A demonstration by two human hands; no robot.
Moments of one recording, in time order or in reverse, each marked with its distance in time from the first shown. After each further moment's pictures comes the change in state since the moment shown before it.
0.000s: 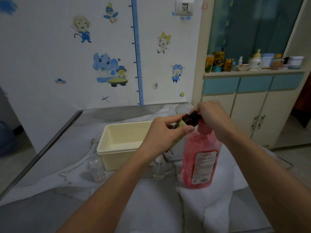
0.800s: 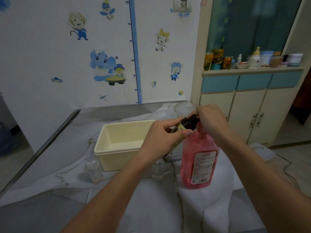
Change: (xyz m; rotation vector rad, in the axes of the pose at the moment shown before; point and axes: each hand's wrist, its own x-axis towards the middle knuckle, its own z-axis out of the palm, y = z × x) left_hand -0.005 -0.003 0.004 -0.029 -0.034 0.009; right_hand -0.003 0.000 0.010 0.040 0.001 -0.007
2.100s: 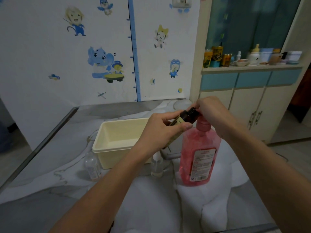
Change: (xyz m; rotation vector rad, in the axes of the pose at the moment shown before) left_hand 0.006 0.009 -0.006 0.055 0.018 -0.007; right_hand 0.013 -0.002 -0.016 0.187 -0.201 0.099
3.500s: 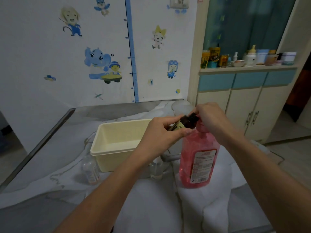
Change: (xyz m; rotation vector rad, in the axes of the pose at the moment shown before) left_hand 0.003 -0.014 0.000 0.079 -0.004 0.046; right_hand -0.005 0.005 0.015 -0.225 0.143 -0.072
